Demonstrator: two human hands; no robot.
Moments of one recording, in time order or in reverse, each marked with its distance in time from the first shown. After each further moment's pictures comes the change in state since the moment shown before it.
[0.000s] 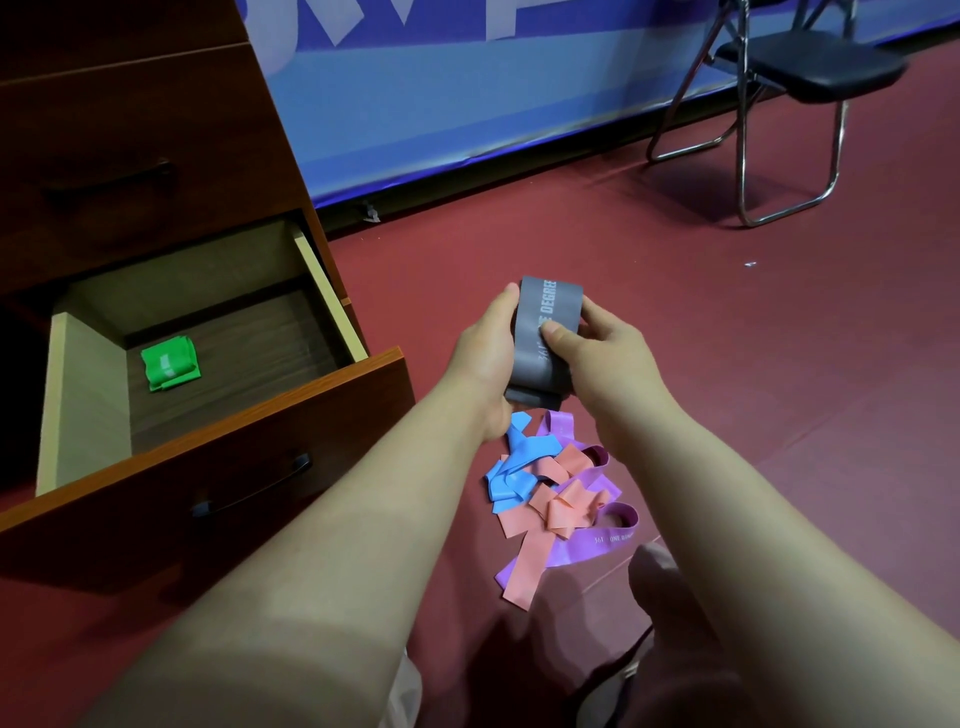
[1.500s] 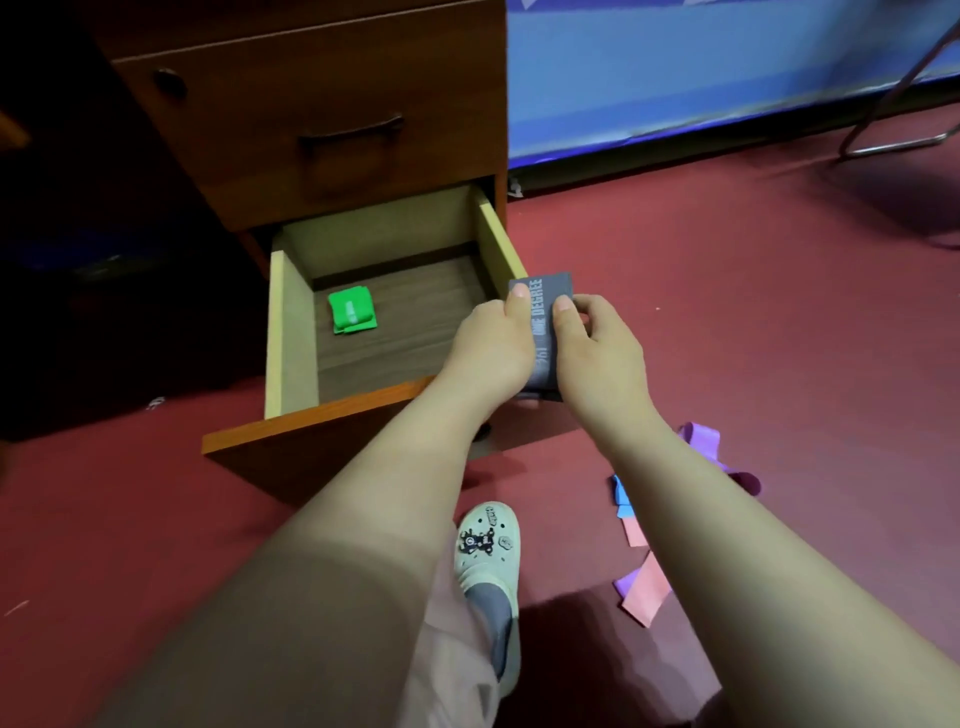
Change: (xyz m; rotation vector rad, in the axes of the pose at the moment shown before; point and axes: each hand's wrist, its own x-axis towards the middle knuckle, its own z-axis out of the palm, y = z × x) left_hand -0.022 0.045 -0.172 0.703 0.477 0.267; right_hand -0.014 0.020 0.188 -0.360 -0.088 -0.194
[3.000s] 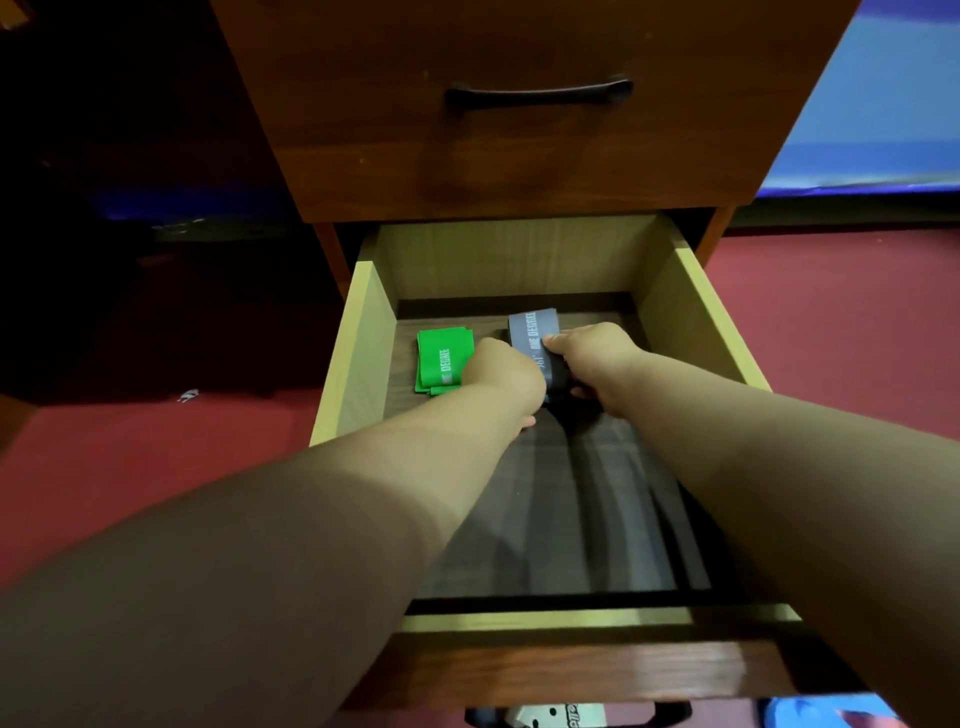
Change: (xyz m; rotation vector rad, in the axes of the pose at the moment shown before) left_hand 0.227 -0.119 -0.052 -0.537 0.298 -0.546; right_hand 0.226 0.040 0.241 -0.137 -0.414 0.423
